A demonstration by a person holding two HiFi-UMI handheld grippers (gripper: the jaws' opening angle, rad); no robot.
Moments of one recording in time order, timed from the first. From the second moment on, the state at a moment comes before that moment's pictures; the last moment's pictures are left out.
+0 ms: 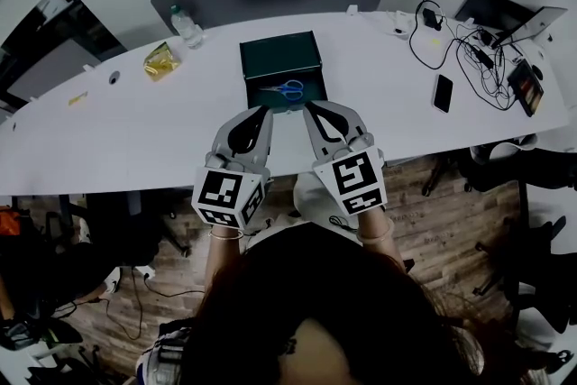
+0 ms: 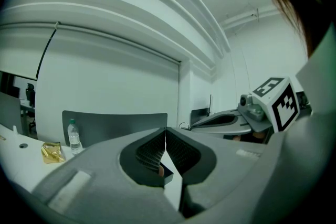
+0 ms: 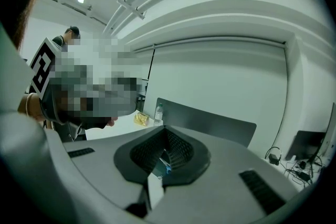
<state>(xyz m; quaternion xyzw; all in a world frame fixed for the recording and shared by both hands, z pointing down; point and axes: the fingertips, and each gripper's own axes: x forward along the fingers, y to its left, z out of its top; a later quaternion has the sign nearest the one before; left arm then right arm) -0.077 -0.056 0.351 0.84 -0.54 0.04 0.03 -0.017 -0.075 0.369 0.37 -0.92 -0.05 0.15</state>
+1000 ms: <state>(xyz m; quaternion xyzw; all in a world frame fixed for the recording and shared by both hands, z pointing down) -0.075 -0.094 0.356 0.83 -0.56 0.04 0.04 -0.018 -0.113 0.373 0.35 -0.92 -0.05 0.15</state>
